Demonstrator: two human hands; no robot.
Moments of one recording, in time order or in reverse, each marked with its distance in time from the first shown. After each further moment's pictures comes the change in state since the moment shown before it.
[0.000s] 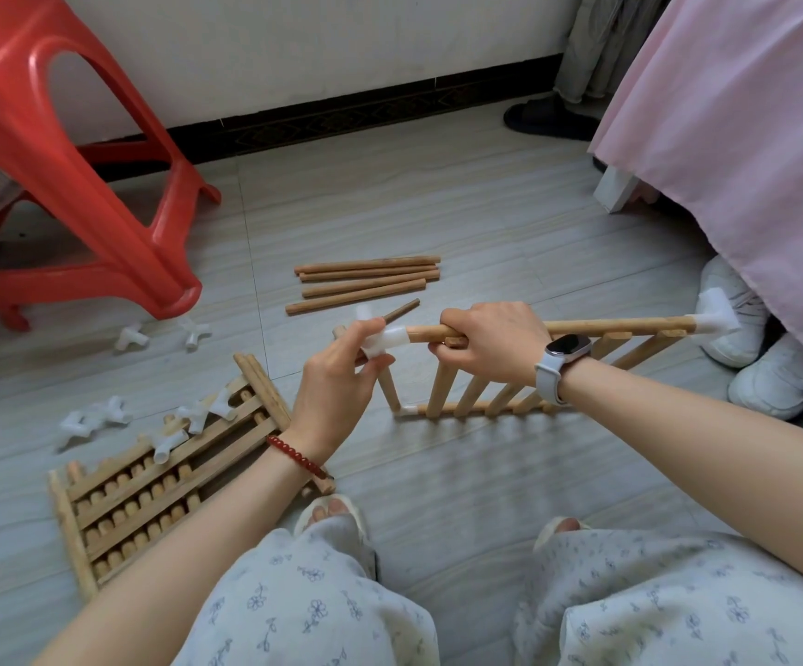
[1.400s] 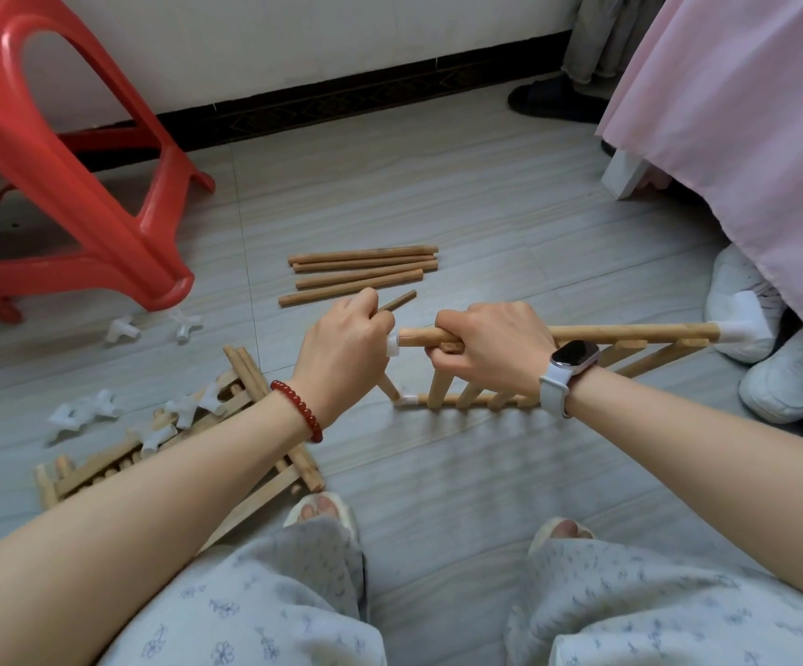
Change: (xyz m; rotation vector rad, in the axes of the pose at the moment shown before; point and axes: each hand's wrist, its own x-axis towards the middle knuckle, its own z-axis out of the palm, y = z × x) left_hand 0.043 0.009 0.016 0.552 -0.299 0.127; right_hand -0.010 0.005 0.006 0.023 0.038 -0.012
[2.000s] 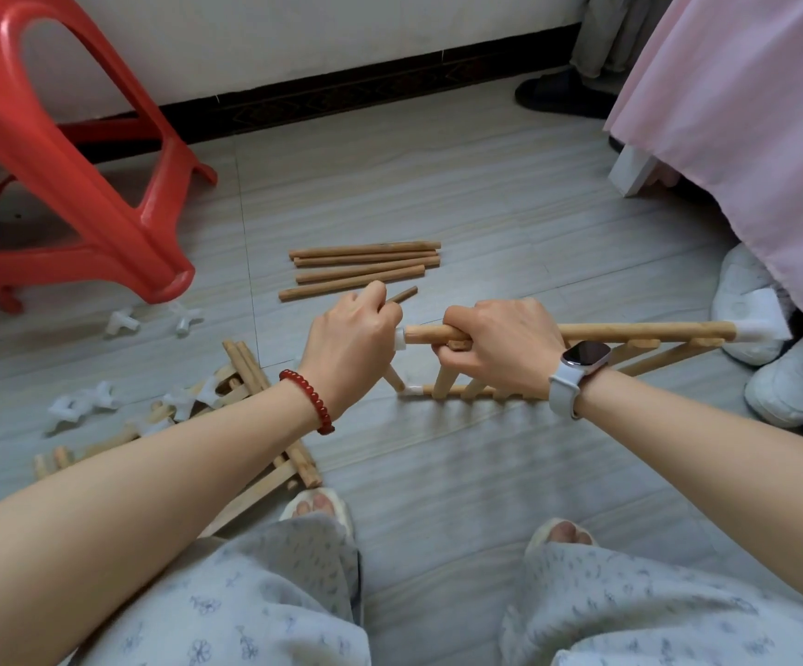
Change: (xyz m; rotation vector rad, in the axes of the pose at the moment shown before) left_hand 0.002 0.007 0.011 0.003 0.037 0.016; right_hand -0.005 0.007 0.001 -0.006 0.016 0.009
